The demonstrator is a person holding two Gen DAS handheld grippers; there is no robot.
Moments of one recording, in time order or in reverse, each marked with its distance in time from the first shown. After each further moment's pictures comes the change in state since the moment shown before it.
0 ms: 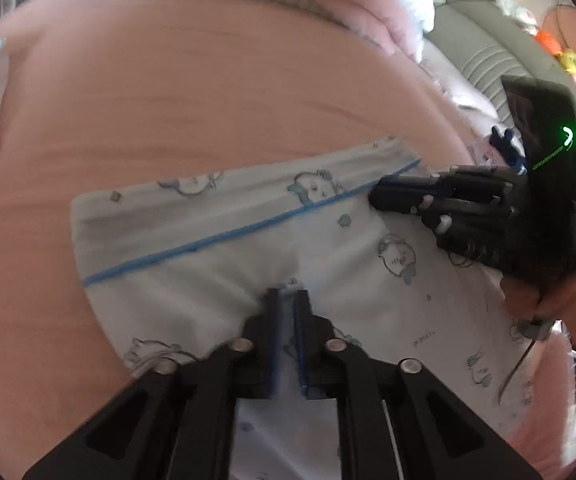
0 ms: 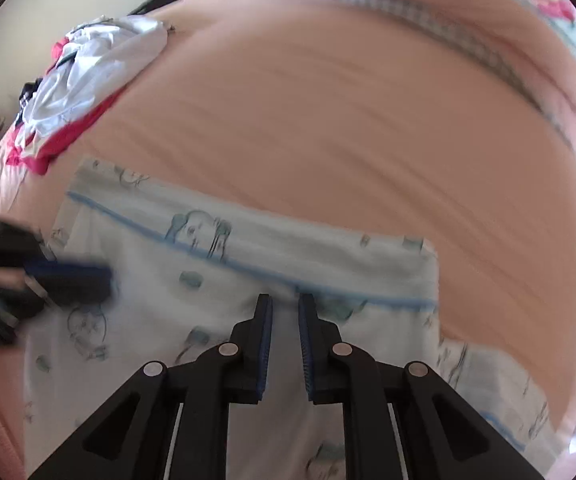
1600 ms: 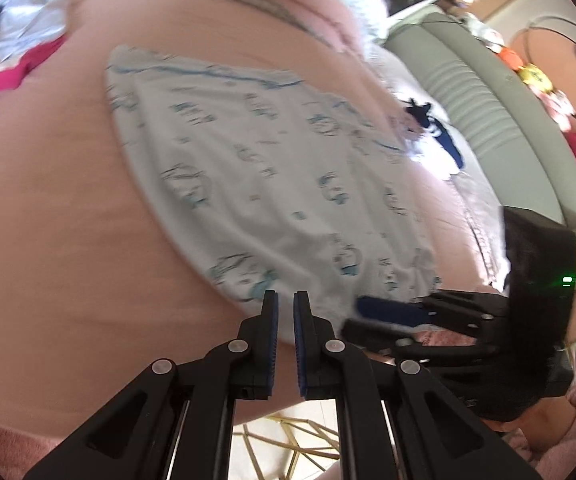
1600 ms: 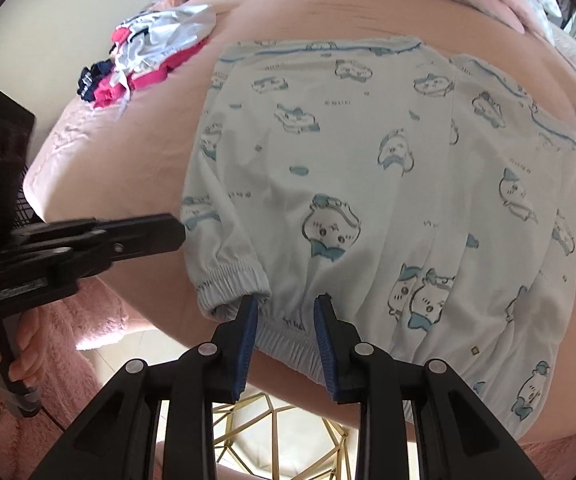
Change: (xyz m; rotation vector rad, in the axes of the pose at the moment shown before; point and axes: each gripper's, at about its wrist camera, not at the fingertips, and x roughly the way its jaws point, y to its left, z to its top) left arm -0.099 -0.098 -0.193 -0.078 -0.029 -0.231; right arm -0.128 0.133 -0.228 0.232 0.082 0.135
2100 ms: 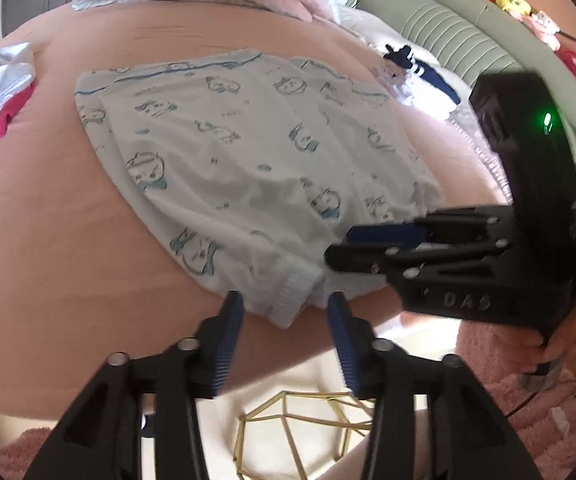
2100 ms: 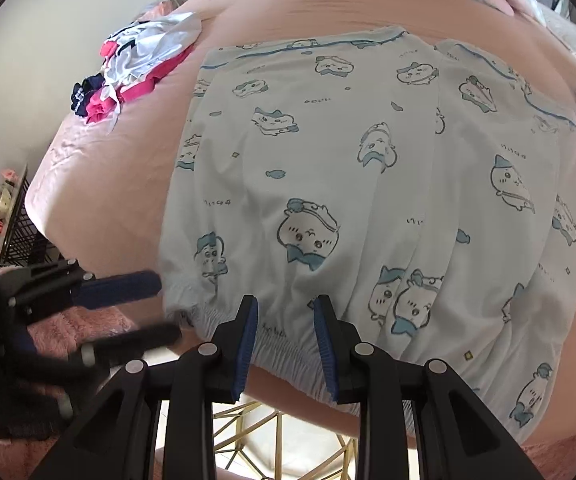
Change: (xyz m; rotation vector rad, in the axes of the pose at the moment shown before) left arm 0.019 -0.037 -0.025 0.200 0.062 0.160; right arm 0.007 -0.016 0.009 0.051 -0.007 0.032
